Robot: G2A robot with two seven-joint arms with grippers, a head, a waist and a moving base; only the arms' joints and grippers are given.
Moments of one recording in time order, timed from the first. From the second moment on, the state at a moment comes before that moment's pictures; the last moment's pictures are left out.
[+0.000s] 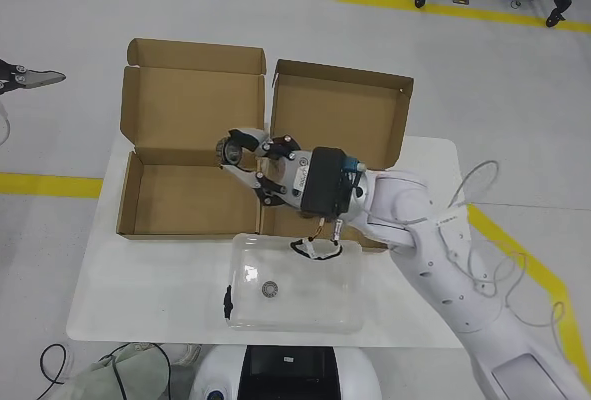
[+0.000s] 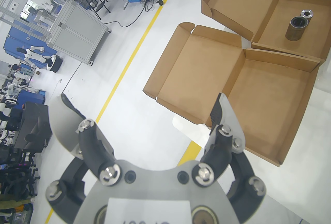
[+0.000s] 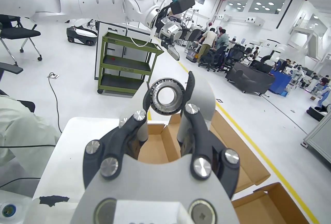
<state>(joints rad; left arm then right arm) 0.47 -0.15 -1.01 -1.52 0.83 -0.88 -0.12 -0.83 -1.33 0.86 -1.70 -1.16 -0.67 -0.18</state>
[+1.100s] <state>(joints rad) 0.47 -0.15 -1.01 -1.52 0.83 -0.88 -0.12 -0.81 -1.38 0.71 -1.50 -1.26 -0.67 -0.02</state>
